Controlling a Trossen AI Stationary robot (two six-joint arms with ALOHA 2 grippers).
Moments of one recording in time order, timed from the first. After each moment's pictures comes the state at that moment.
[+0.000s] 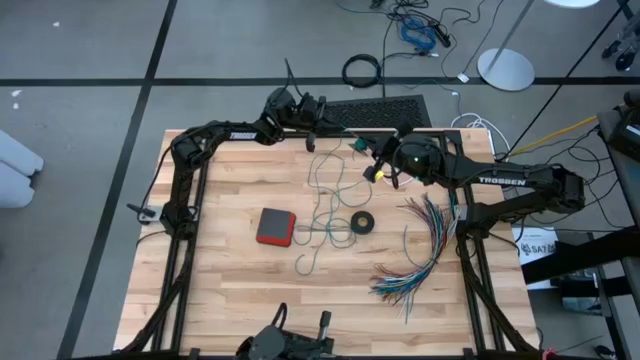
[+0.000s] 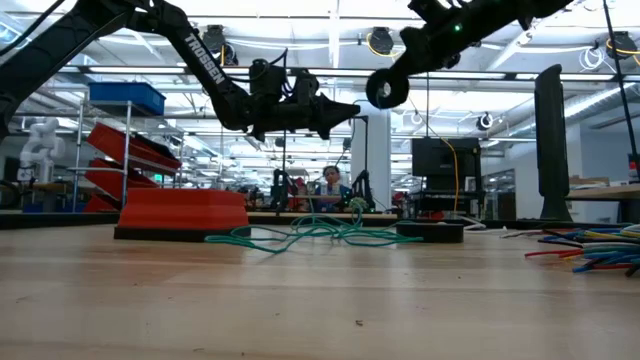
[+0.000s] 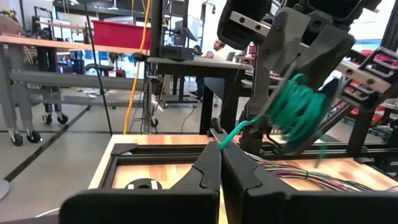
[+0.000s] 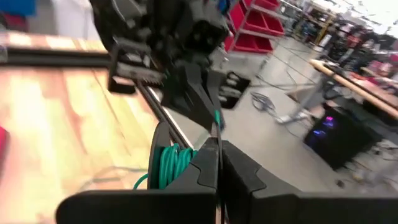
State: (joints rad) left arm 0.72 2.09 1.34 0.89 0.97 -0.15; right arm -0.29 1.18 0.85 0.09 0.42 -0.23
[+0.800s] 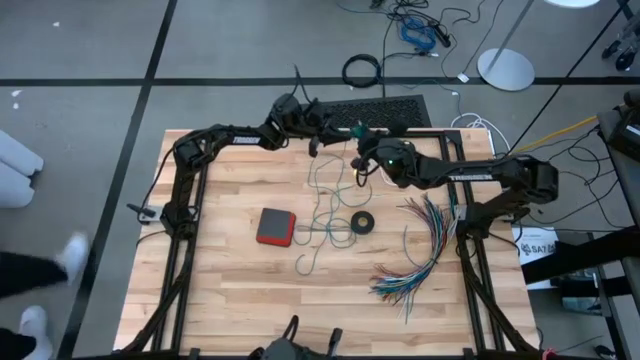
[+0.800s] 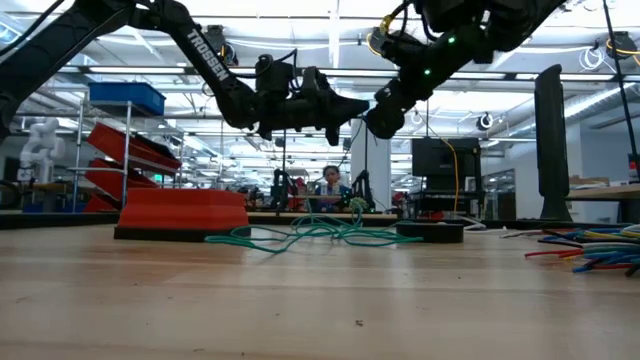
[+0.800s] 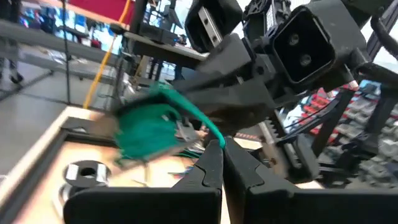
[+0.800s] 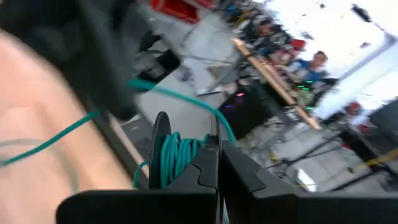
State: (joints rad) left arm 0.66 2.09 1.34 0.87 0.99 -0.38; right arm -0.31 1.41 0.85 0.29 0.79 -0.45
